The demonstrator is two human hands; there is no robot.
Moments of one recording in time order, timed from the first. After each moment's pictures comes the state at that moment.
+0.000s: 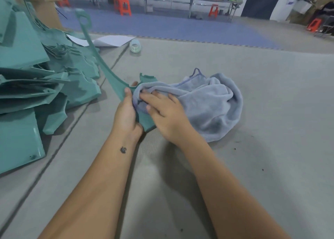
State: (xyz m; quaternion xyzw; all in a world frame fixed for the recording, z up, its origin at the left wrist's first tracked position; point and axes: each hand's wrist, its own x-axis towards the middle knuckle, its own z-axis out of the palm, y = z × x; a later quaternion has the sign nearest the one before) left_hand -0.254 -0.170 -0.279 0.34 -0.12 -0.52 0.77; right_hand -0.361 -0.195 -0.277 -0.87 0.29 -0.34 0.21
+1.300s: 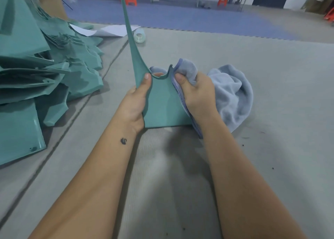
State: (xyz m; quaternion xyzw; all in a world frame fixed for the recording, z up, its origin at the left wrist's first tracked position) left_hand -0.257 -0.166 -0.272 0.42 -0.29 -0.52 0.68; right_hand -0.385 -0.233 -0.264 -0.69 0.41 -0.48 0.34
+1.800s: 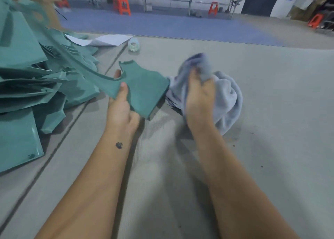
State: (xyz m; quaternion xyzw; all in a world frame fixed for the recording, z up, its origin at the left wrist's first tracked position) left_hand -0.249 -0.174 -0.269 0.31 -0.11 -0.45 0.83; right_hand -0.382 -0.202 -0.239 -0.53 0.33 -0.65 0.43
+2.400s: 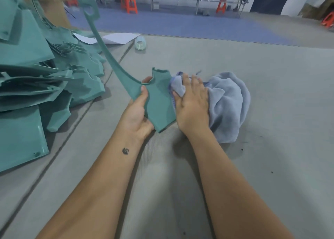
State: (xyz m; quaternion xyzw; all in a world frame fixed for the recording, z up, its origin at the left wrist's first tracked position) left_hand -0.265 -0.169 -0.275 0.29 -0.16 -0.55 0.77; right_hand -0.378 -0.232 -0.291 -0.79 0.49 -0.36 0.06
